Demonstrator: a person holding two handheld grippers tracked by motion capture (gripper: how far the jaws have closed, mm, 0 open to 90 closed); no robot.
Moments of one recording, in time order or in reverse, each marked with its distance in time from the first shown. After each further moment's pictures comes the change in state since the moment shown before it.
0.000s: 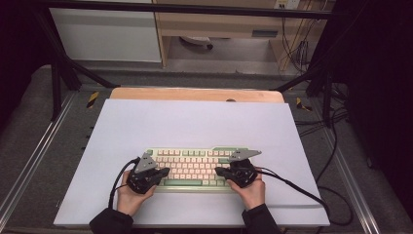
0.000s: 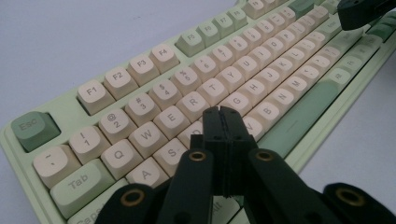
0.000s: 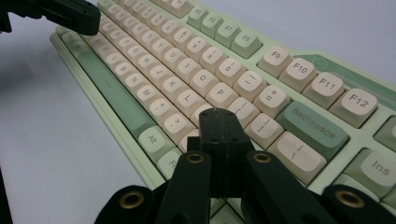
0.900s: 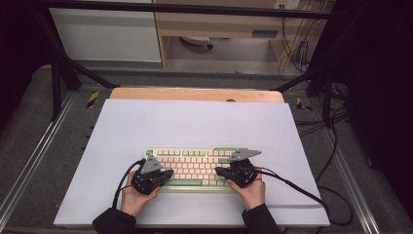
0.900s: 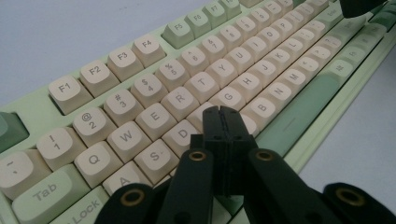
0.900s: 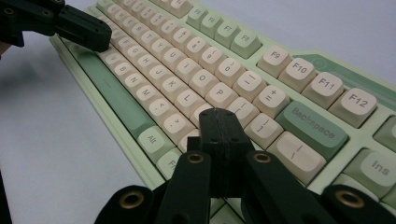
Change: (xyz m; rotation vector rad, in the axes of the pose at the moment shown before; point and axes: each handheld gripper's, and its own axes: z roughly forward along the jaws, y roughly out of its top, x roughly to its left) left arm -0.007 -0.003 0.014 0.027 -0.015 0.012; right arm 0.000 0.000 0.000 0.001 -0.002 -0.001
